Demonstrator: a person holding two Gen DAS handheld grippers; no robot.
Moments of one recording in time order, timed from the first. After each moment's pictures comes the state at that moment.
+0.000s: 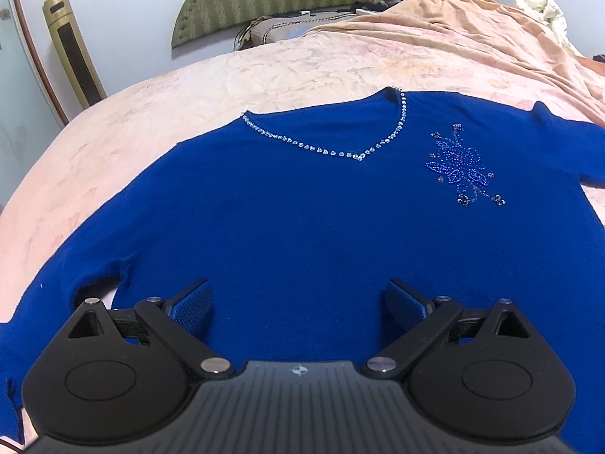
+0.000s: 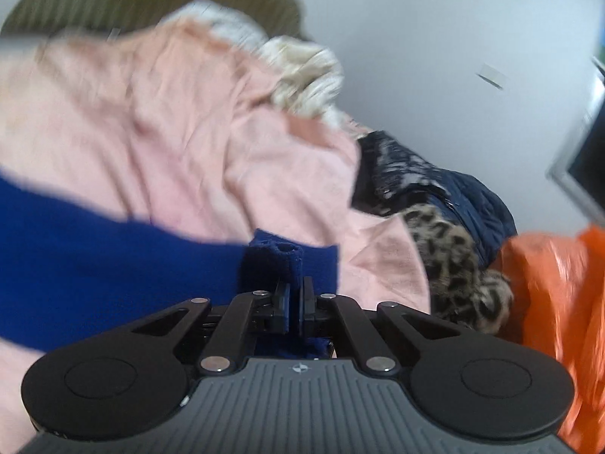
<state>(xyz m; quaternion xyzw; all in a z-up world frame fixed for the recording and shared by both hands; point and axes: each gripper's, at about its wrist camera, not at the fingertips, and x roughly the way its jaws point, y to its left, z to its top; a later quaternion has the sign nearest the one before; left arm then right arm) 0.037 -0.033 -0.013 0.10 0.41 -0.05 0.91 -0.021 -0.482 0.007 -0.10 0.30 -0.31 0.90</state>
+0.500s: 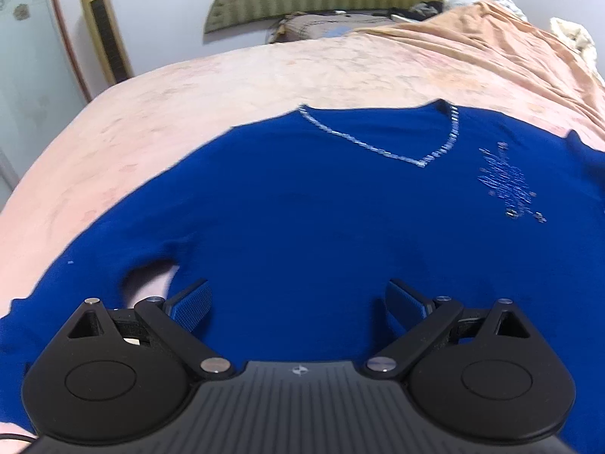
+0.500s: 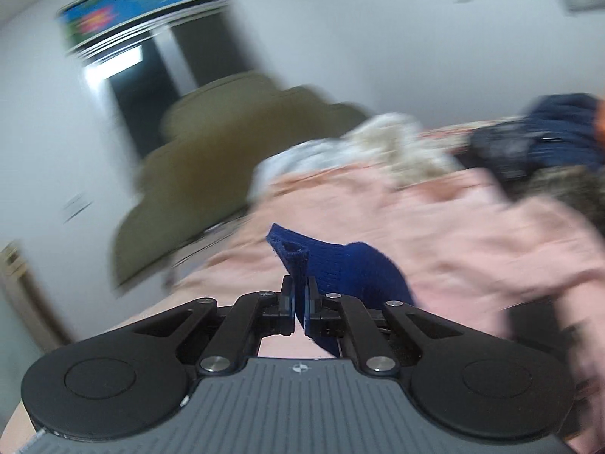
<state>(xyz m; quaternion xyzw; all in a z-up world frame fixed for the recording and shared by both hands) 0.039 0.020 -0.005 0.07 0.41 -0.01 0.91 -0.031 -0.376 0.080 0.24 0.11 -0.12 0.96</state>
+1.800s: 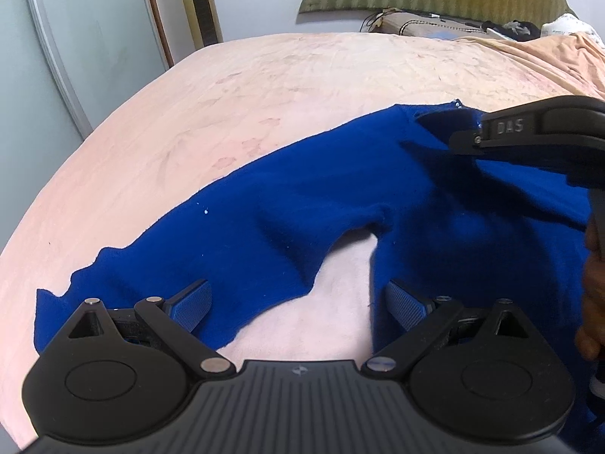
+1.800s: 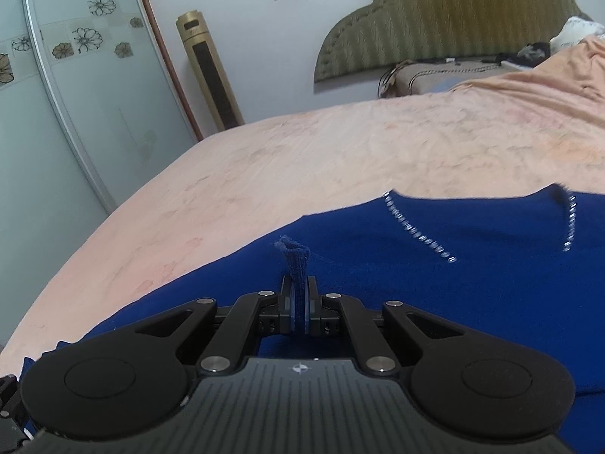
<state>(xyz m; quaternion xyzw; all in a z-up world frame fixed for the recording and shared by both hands) 0.031 0.131 -0.013 0.02 0.42 0.10 0.90 0.106 0.005 0.010 0.12 0.31 0.17 0.93</state>
